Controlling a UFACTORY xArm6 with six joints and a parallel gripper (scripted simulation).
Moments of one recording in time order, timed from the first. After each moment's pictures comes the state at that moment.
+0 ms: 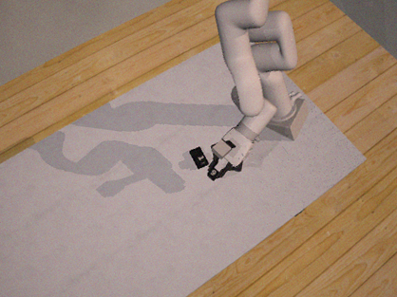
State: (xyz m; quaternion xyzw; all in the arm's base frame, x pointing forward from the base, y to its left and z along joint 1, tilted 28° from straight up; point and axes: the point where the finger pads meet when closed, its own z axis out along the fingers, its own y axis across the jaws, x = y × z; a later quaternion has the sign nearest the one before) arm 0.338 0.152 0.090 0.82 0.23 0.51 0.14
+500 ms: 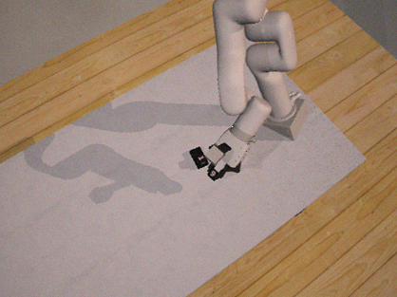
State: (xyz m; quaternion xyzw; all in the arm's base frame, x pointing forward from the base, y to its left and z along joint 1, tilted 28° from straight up) arm 0.341 0.157 0.095 0.87 0.22 0.42 0.15
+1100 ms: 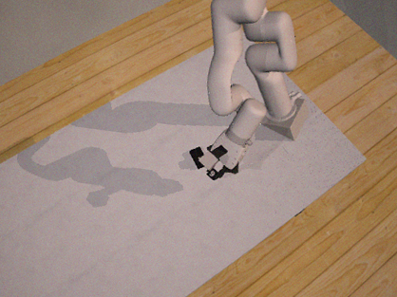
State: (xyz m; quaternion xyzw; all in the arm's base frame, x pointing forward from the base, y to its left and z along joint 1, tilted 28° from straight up) arm 0.343 0.156 0.096 0.90 0.20 0.35 0.18
